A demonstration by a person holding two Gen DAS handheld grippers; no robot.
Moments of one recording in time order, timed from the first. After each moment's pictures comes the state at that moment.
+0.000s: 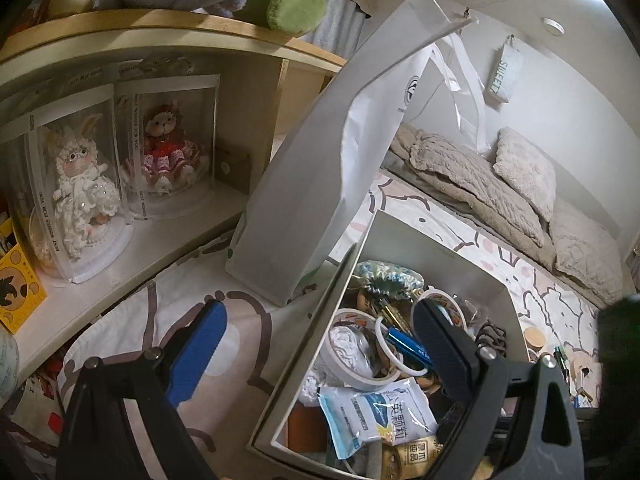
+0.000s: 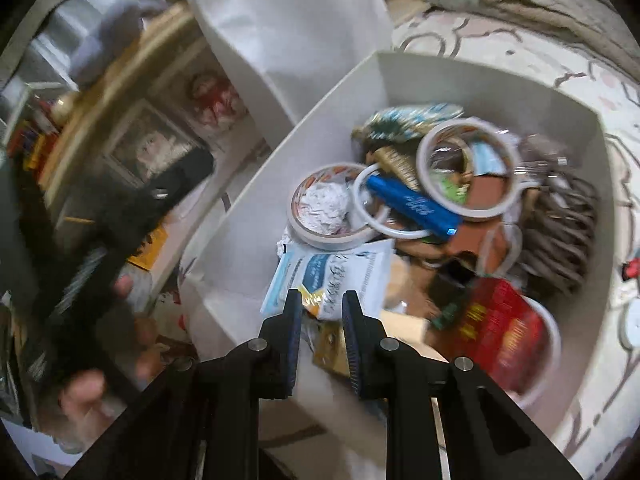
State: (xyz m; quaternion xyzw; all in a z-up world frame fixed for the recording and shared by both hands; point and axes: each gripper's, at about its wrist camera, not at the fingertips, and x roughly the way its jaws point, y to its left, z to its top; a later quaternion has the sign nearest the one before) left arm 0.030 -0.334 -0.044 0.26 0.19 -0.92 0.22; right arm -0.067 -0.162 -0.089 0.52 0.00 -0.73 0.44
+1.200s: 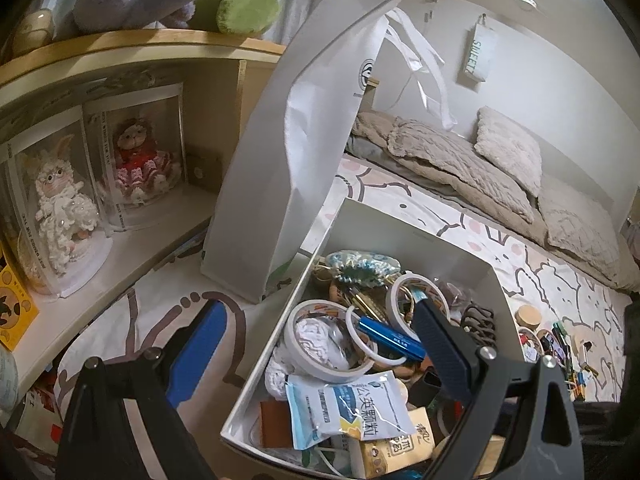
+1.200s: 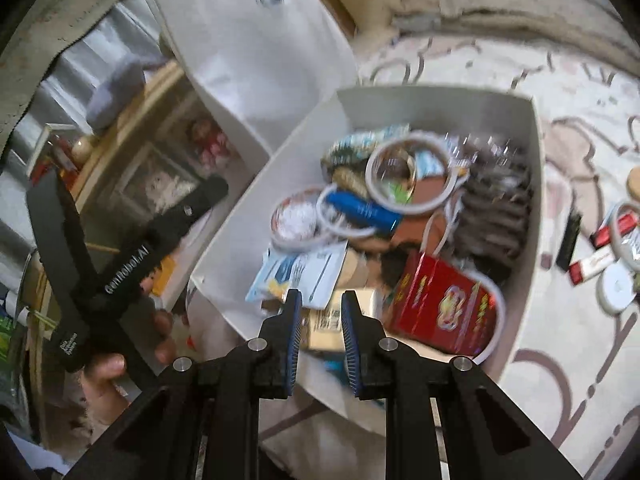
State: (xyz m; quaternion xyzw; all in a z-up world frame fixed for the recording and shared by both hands) left arm 0.016 -0.301 -0.042 0.27 0.15 -0.93 0.19; right arm -0.065 -0.100 -0.081 0.48 -0.07 -0.76 0.43
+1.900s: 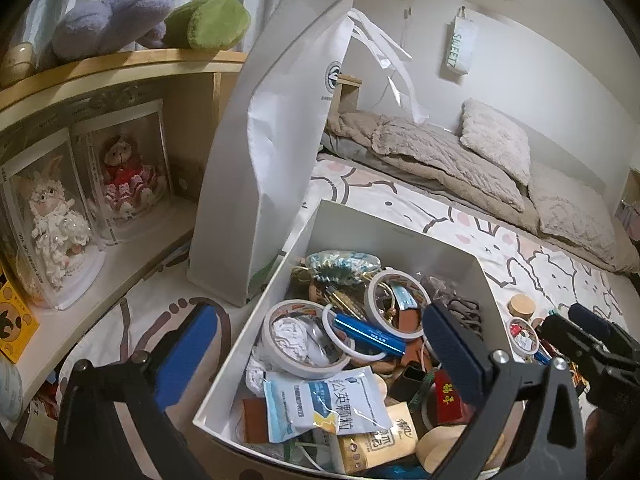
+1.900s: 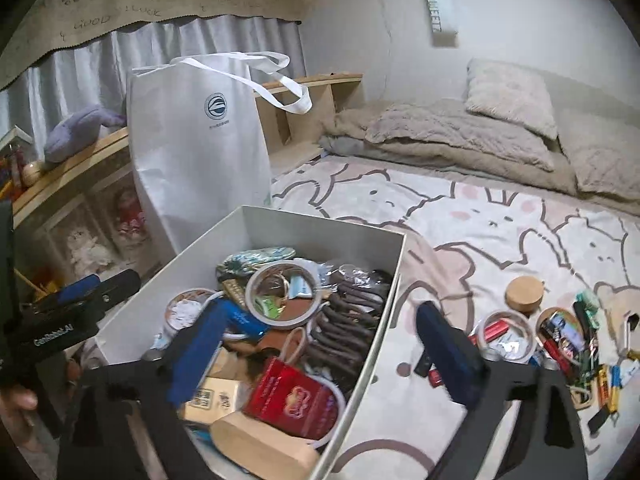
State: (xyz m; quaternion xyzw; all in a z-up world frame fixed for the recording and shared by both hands) left arm 0.011 -0.279 -0.036 0.28 0.13 -0.94 0.18; right arm -0.077 -0.060 -0.053 0.30 0.01 -0.91 0.29
